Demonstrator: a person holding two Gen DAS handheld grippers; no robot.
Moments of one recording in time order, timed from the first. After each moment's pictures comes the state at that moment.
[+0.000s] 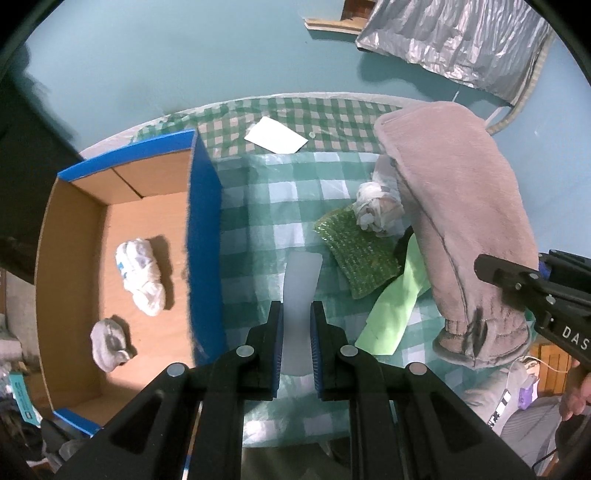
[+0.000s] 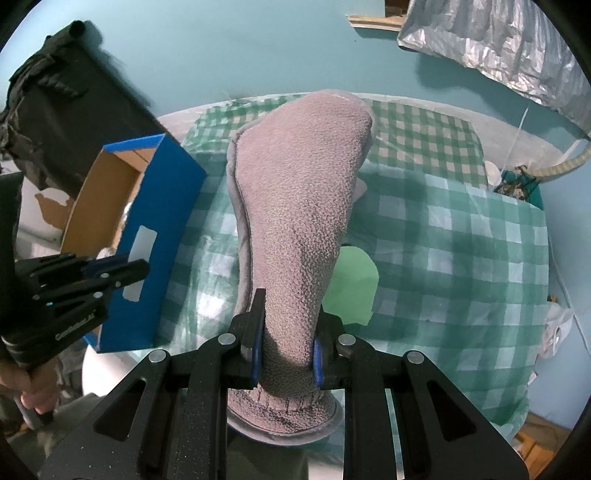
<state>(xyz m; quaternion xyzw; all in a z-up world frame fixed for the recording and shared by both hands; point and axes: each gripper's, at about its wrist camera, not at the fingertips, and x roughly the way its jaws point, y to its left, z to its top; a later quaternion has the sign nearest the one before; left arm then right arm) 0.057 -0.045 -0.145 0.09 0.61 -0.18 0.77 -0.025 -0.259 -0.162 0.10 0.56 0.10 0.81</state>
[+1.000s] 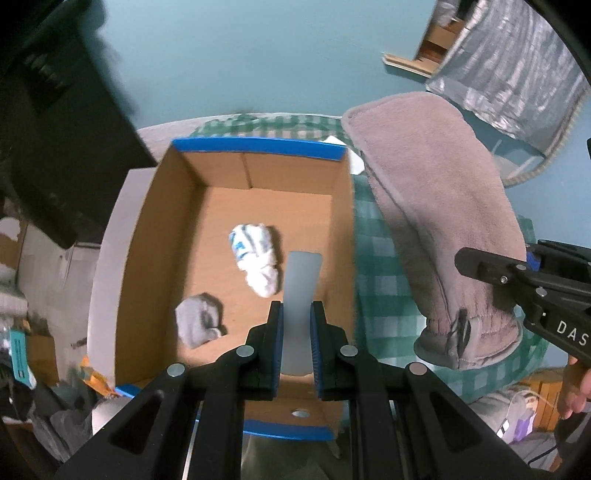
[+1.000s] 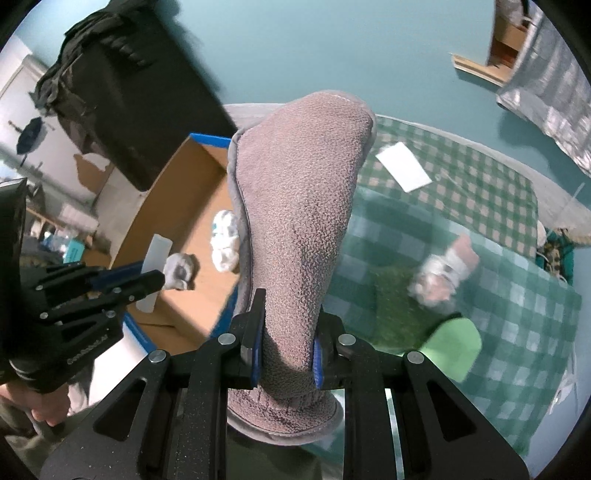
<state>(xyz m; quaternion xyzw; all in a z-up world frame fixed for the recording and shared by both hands) 0.062 0.072 -0.105 0.05 0.59 -0.10 0.80 0.020 -0.132 -0.126 0.05 0.55 0.20 0.81</state>
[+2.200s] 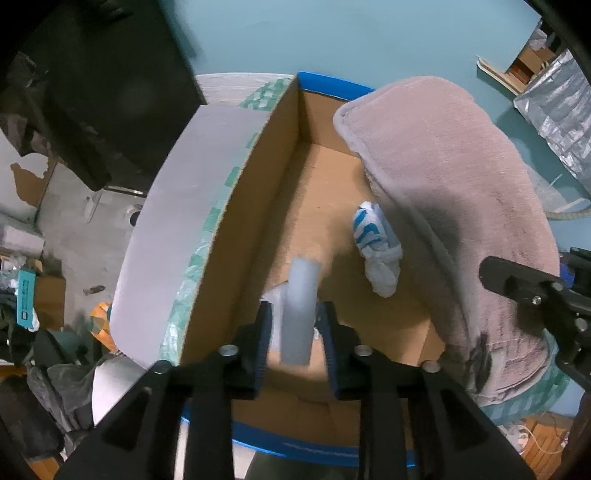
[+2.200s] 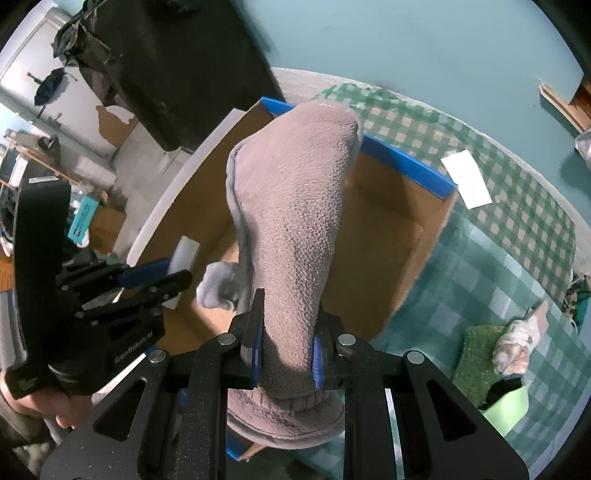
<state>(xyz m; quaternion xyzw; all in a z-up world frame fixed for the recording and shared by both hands) 0.100 0.175 -0.162 0.01 0.63 0.00 0.77 0.070 -0.013 -0.159 -0.01 0.58 0.27 0.77</state>
